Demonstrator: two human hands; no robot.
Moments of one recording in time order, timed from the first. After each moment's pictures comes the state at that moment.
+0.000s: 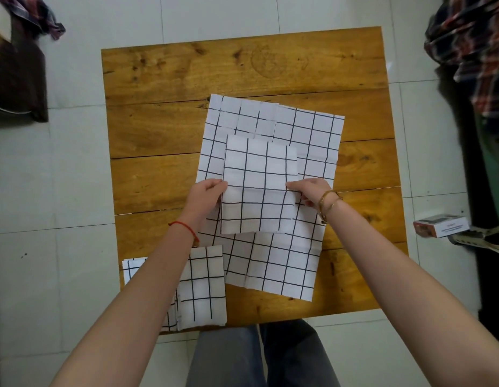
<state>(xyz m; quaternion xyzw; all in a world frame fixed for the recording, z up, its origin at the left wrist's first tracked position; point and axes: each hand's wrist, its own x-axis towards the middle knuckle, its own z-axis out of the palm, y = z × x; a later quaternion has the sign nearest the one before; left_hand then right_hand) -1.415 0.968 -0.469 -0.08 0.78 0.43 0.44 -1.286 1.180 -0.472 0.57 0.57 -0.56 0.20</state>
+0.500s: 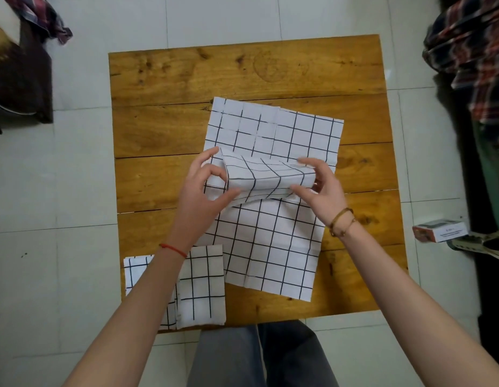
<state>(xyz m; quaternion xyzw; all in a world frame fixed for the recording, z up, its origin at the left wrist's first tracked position) -1.404 0.953 -0.404 0.24 0.81 0.47 0.25 -1.264 1.162 -0.419 0.36 0.74 -0.57 -0.04</state>
